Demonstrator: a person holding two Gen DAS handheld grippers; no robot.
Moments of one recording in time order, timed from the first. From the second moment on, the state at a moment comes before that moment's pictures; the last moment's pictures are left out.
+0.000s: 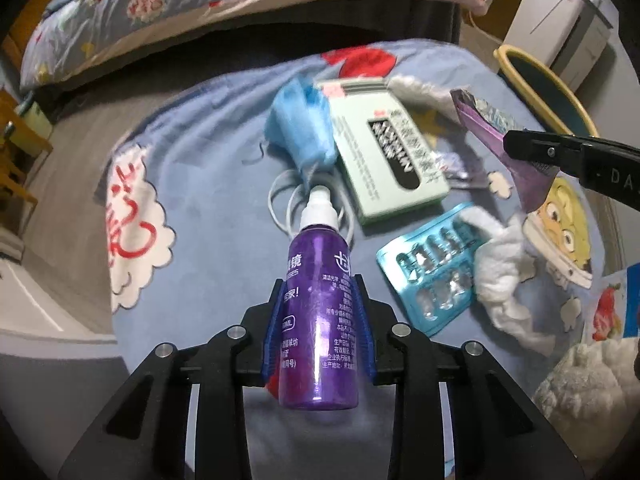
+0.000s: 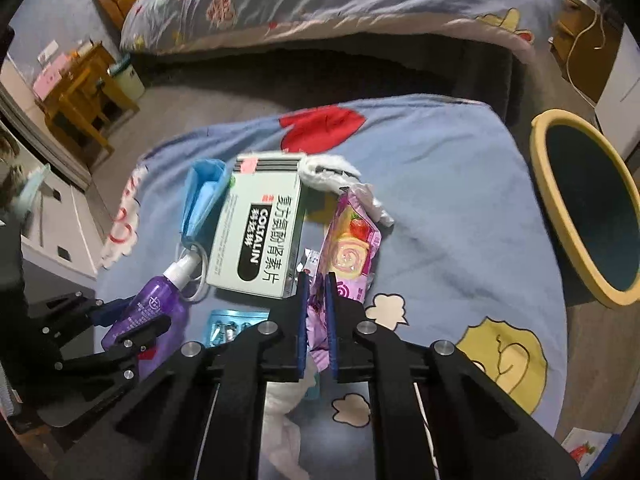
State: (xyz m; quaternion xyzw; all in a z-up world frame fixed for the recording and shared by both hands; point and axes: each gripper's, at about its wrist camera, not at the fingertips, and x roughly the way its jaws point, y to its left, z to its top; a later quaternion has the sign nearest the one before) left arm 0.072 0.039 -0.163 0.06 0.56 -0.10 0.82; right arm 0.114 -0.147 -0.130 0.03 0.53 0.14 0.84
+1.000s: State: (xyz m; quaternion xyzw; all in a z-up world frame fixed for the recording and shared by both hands) left arm 0.075 0.002 -0.074 0.03 0.43 -0.13 0.89; right arm 0.122 -0.221 -0.031 0.06 0.47 0.14 0.87
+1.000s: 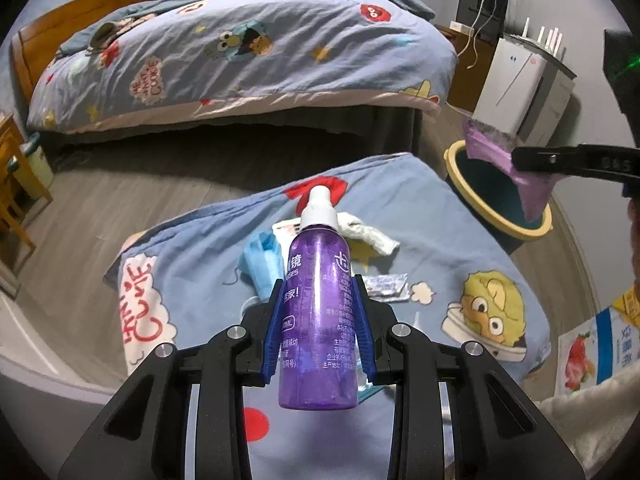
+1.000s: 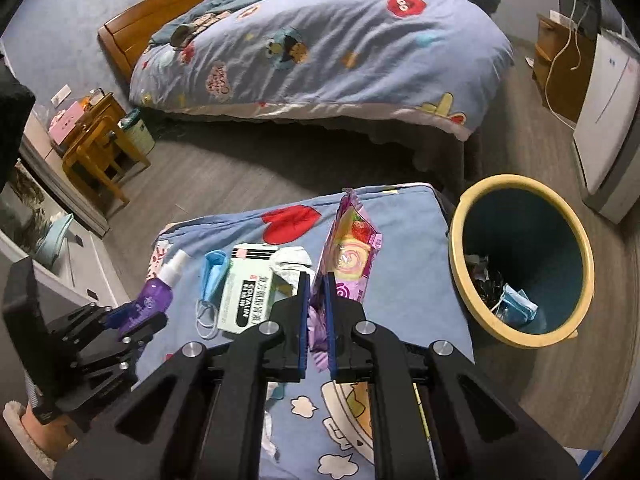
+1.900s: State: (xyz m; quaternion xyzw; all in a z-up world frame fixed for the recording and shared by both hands) left arm 0.111 -0.149 -0.051 0.11 0.41 -0.19 0.88; right arm 0.137 -0.378 -0.048 0.14 0.45 0.05 0.88
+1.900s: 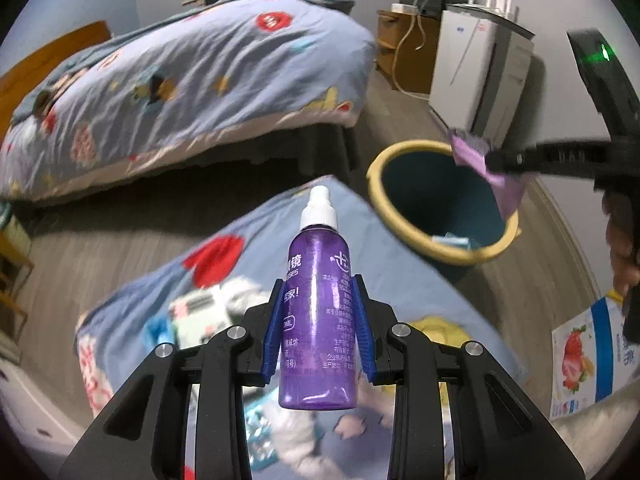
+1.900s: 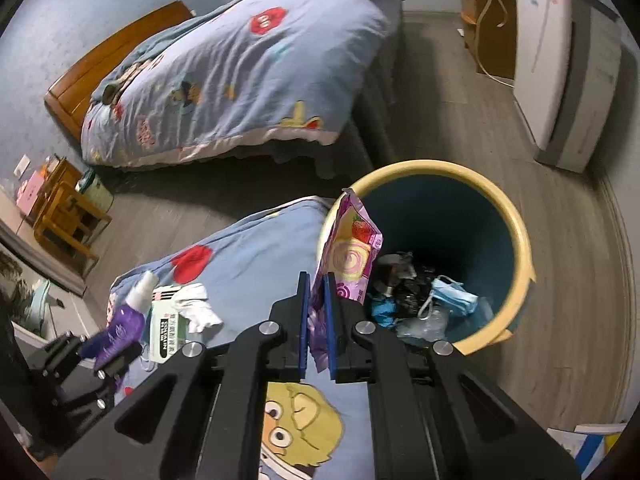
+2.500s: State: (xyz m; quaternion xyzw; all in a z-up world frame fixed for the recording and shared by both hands) left arm 0.154 -0.264 -0.070 0.13 0.42 -0.24 0.86; right arm 0.134 -0.475 -0.081 0.19 0.44 -0.02 0.88
